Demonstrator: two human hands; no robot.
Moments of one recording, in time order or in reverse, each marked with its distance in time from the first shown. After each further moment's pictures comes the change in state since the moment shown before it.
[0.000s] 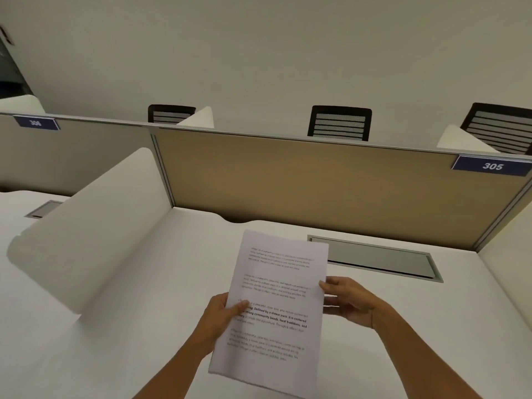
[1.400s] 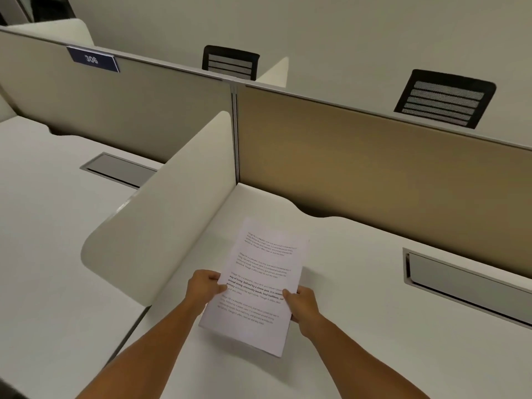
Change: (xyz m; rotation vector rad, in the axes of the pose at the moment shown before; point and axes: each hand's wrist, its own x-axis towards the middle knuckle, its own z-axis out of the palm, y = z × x) left_hand 0.154 -0.051 -0.329 0.209 0.408 -0.317; right_hand 0.302 0.062 0.284 -0.228 0.367 0.196
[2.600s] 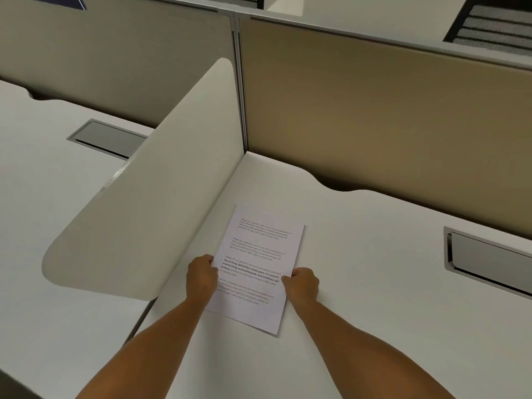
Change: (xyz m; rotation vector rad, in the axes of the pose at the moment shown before) left_hand 0.082 -0.039 0.005 0.369 0.278 0.092; right_hand 0.071 -0.003 0.061 -0.338 0.225 0.025
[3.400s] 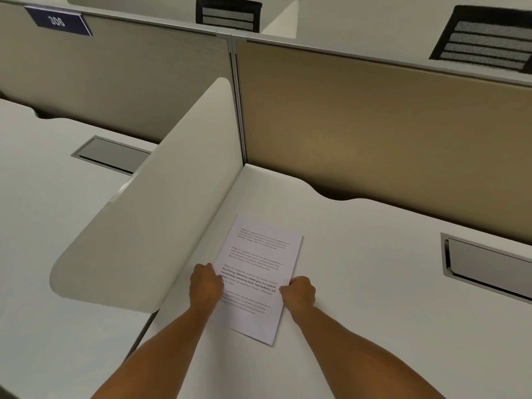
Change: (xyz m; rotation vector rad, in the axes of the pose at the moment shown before) left_hand 0.001 0.009 0.000 0.182 0.004 0.019; right_hand 0.000 -0.006 0.005 -0.088 -0.027 0.045
